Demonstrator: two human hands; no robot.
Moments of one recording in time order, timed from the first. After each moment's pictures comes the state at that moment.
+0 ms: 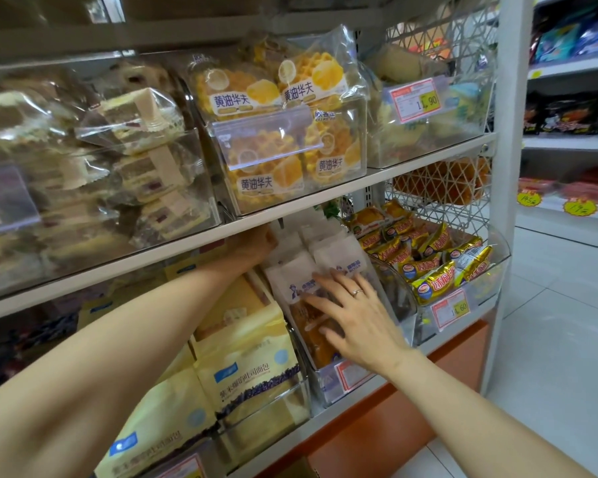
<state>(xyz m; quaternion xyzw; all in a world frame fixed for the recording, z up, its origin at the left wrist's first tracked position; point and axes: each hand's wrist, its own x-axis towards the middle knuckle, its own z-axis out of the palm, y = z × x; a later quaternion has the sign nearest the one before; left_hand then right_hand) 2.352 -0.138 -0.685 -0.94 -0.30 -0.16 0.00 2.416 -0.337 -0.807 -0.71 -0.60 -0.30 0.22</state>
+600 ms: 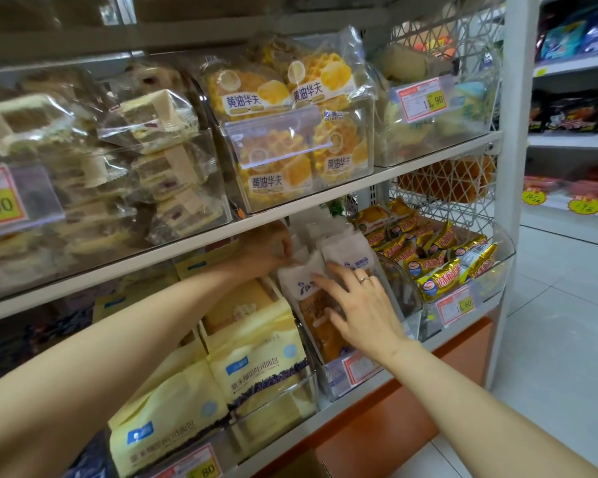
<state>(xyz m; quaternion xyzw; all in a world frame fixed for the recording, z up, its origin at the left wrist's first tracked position) 2.323 -0.156 -0.682 -0.97 -0.17 -0.17 -0.02 2.407 -0.331 -0.793 -0.75 -0.54 -0.29 0.26</state>
